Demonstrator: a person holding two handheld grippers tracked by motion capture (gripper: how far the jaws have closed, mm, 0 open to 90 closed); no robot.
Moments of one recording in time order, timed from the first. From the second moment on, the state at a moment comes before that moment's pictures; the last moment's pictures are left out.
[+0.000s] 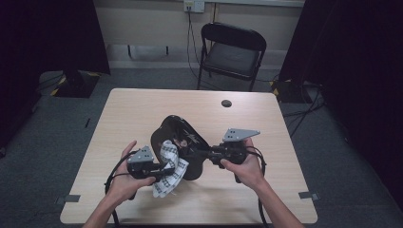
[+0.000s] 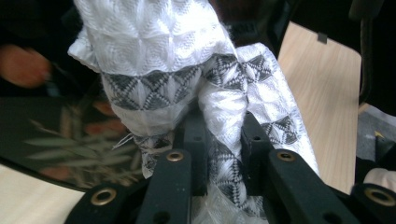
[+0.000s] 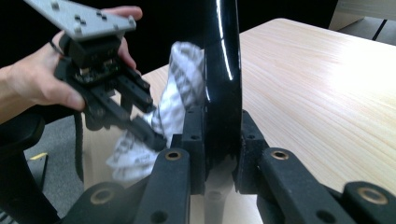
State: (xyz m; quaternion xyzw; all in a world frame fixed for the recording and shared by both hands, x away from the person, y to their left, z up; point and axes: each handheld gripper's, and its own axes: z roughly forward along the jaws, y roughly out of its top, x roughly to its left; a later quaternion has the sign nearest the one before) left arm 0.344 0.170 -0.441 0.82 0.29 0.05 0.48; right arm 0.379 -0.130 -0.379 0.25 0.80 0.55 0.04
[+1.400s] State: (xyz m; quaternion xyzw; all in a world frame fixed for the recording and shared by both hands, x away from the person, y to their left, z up) left arm 0.332 0.121 -0.494 0.86 0.24 -0.01 0.45; right arm 0.385 -0.133 -0.386 0.26 0.80 0.55 0.04
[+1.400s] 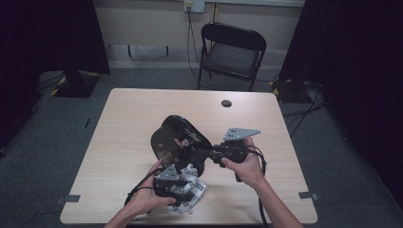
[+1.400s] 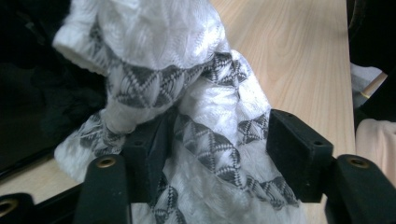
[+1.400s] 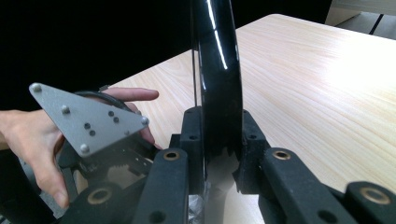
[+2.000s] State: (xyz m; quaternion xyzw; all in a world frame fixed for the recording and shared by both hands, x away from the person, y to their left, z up) left arm 0.339 0.159 -0.451 0.82 0.25 0.03 0.52; right arm 0.386 -0.137 -0.386 0.26 0.80 0.55 0.03
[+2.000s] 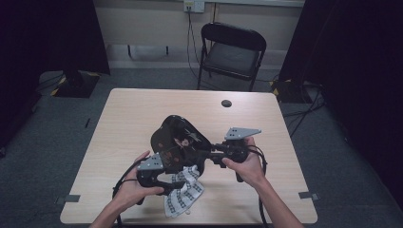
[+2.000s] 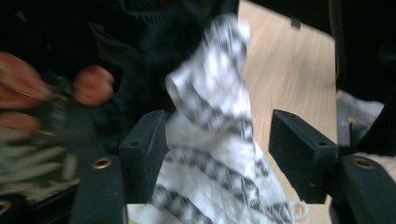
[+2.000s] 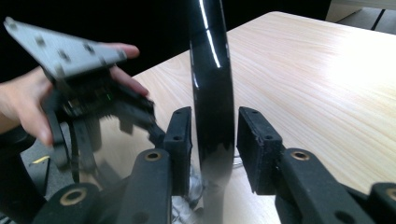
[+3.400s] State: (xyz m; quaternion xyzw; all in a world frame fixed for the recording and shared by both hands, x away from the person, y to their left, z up) left arm 0.405 0.215 -0.405 0.77 0.31 0.15 0.54; right arm 0.373 -0.145 -0.413 0.26 0.82 0.51 0.03
